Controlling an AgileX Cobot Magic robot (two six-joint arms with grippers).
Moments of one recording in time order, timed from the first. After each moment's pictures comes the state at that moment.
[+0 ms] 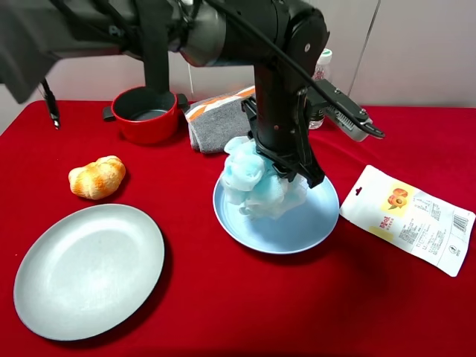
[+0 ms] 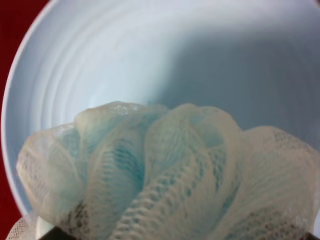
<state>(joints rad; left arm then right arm) -0.92 2.22 -1.86 0.13 0.94 0.07 0.04 -0.01 -0.49 0.03 1.03 0.02</state>
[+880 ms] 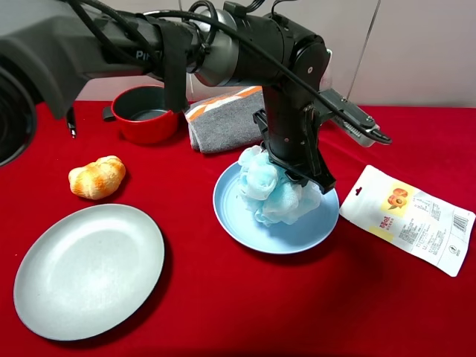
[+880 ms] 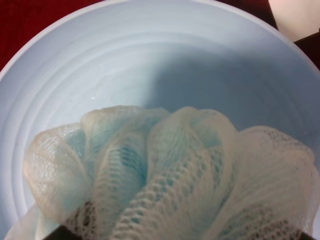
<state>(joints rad) -0.92 2.27 -1.87 0.09 0.85 0.07 0.04 -0.01 -0.49 0.03 1.03 0.02</state>
